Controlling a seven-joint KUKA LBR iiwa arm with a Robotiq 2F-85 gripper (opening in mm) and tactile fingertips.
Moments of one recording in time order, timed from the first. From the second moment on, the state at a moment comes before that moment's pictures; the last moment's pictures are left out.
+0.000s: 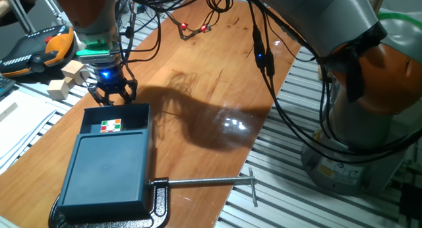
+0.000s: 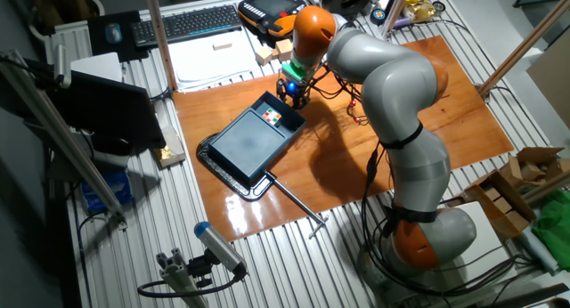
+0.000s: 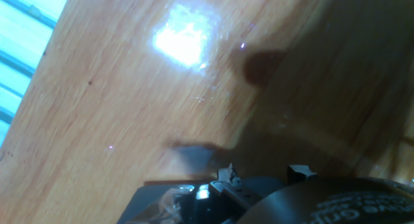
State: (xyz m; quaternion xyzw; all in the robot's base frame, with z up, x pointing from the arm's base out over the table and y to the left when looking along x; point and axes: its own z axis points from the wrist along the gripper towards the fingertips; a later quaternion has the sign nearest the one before) arm 0.648 0.140 0.056 -0.48 -0.87 -0.05 0.07
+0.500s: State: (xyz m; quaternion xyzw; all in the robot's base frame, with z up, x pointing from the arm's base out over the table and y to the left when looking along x) arm 0.646 0.143 0.056 -0.48 -0.87 -0.05 0.08
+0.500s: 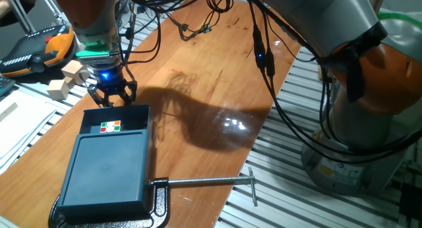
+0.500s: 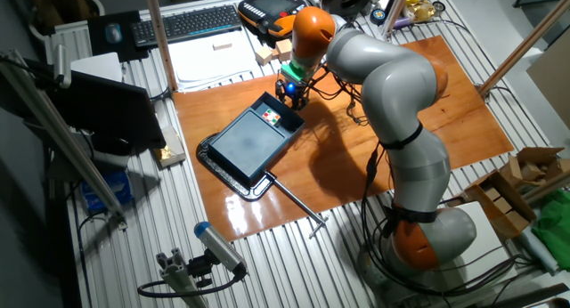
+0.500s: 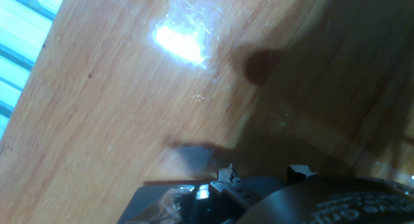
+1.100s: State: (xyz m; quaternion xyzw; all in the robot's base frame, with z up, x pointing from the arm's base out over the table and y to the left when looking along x) arm 0.642 0.150 0.056 -0.48 -0.87 -0.05 0.08
